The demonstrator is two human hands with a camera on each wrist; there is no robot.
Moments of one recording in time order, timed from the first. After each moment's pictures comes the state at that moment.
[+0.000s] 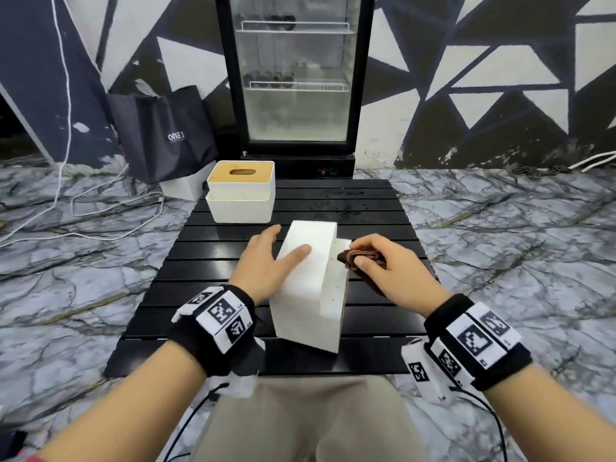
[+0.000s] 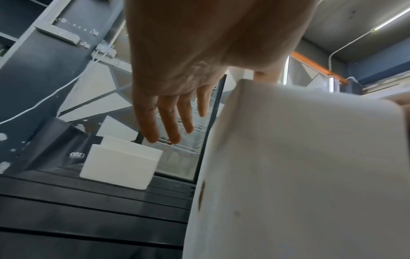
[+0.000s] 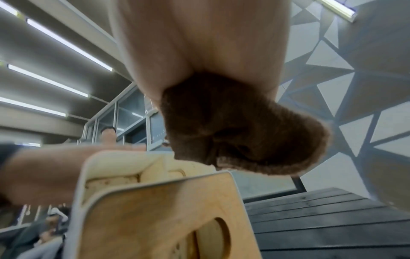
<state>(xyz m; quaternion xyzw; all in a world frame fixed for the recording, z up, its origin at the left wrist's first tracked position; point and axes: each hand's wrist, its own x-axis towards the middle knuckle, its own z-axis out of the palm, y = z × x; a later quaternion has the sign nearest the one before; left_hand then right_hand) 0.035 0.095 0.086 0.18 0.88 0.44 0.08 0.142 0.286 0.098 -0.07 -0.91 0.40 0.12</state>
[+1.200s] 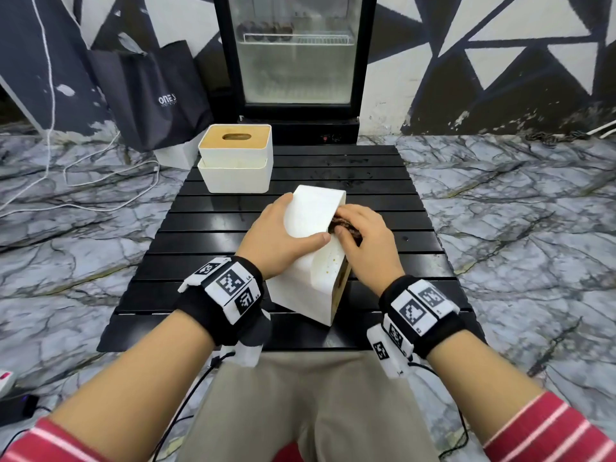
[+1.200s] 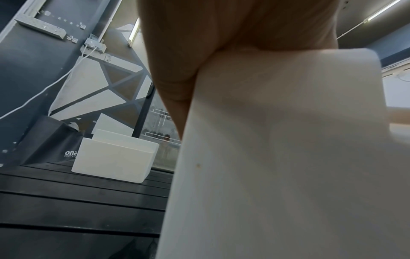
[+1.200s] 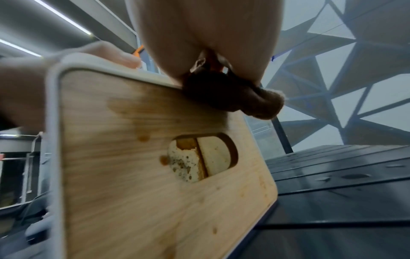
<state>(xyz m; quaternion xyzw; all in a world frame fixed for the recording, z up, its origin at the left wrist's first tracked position) 0.039 0.113 0.087 0.25 0.87 0.42 0.07 0.096 0.269 0.041 -0.05 -0.88 0.39 0.28</state>
